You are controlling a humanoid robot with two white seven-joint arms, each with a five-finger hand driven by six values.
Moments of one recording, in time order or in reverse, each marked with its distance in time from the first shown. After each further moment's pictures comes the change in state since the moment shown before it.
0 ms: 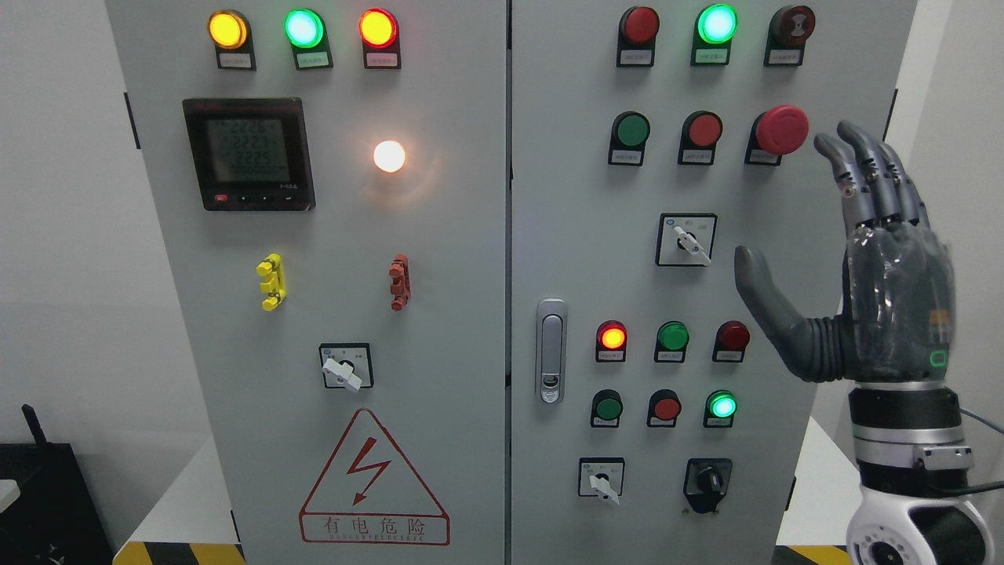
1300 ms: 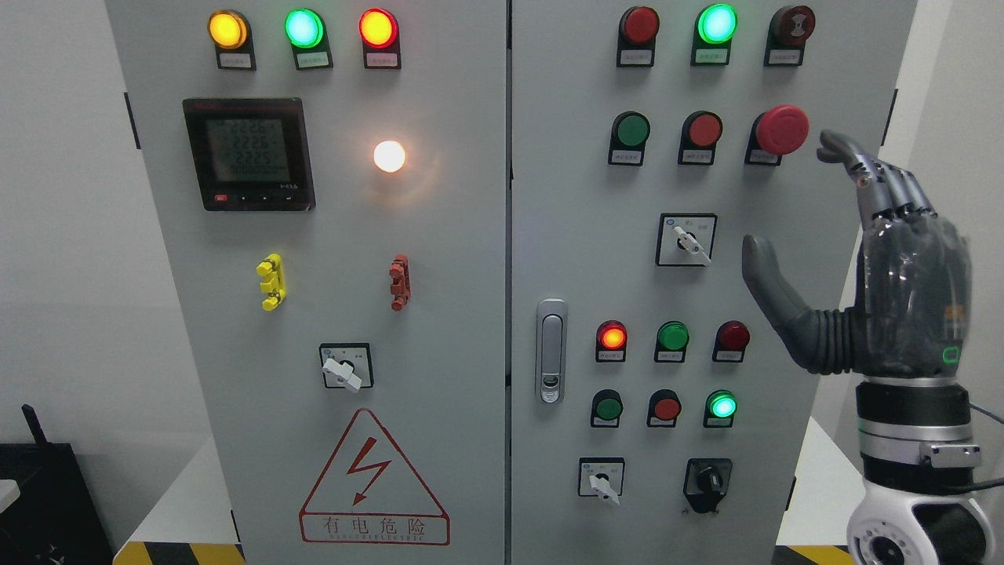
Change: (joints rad) left arm 0.000 0.000 0.000 0.000 0.000 0.000 0.000; right arm -0.014 0.008 -0.001 -0.001 0.000 0.000 -0.036
